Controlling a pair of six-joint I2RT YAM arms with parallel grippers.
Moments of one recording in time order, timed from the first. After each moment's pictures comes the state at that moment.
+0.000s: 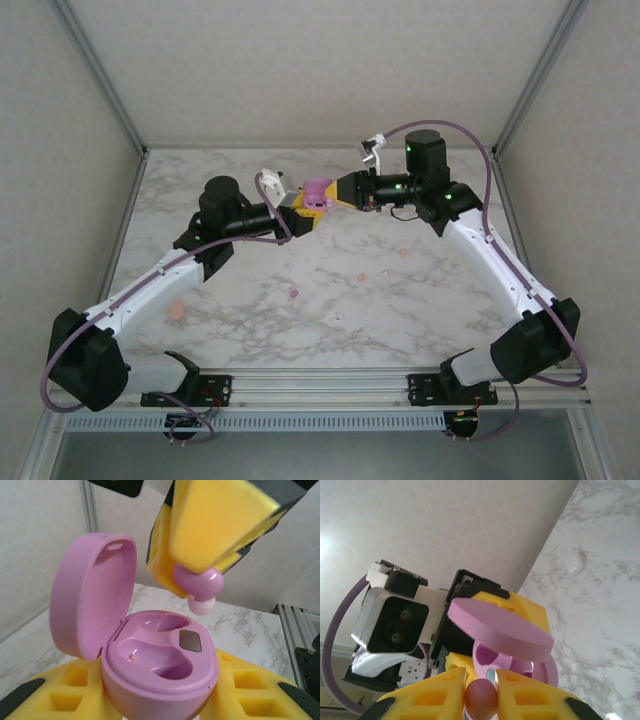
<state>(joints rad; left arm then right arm) -0.55 1.29 0.97 0.21 0.72 0.04 0.45 1.43 1.42 -0.41 -1.01 0.70</state>
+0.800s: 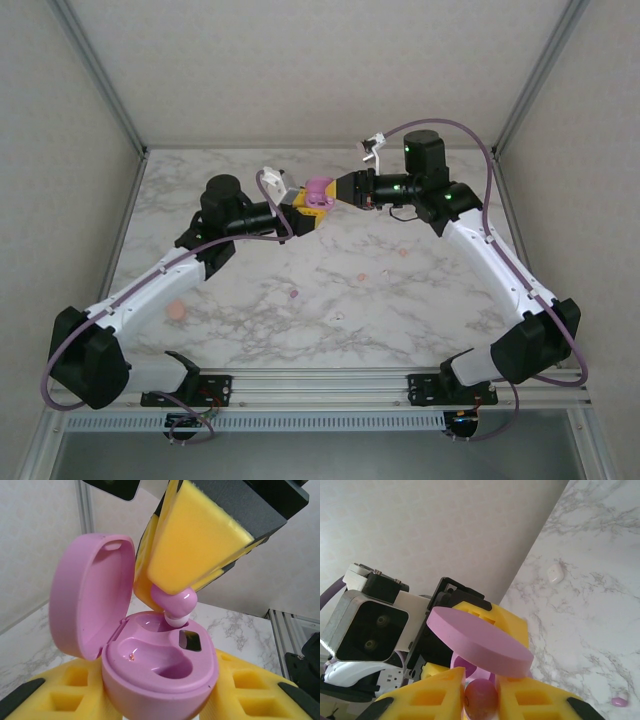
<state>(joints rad) -0.56 1.30 0.99 0.22 0.73 0.00 0.46 1.43 1.43 -0.44 -0.93 0.64</state>
